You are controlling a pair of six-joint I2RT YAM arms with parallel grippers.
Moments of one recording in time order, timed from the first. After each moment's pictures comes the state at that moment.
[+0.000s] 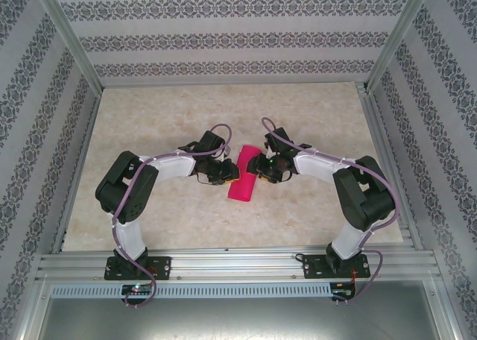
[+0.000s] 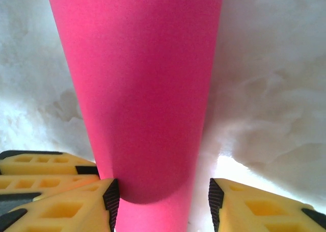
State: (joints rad) left arm -0.54 1.85 1.06 -0.25 0.51 -0.79; right arm 0.48 1.72 0.97 -0.34 -0.38 0.81
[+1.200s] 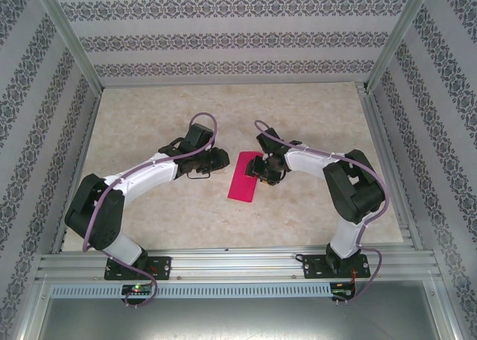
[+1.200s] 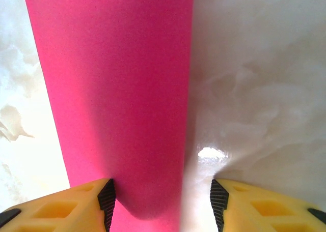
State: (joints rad) left arm -0.54 1.57 1.02 -0.34 0.21 -0.79; right arm 0.53 1.81 1.06 -0.48 -0.27 0.85
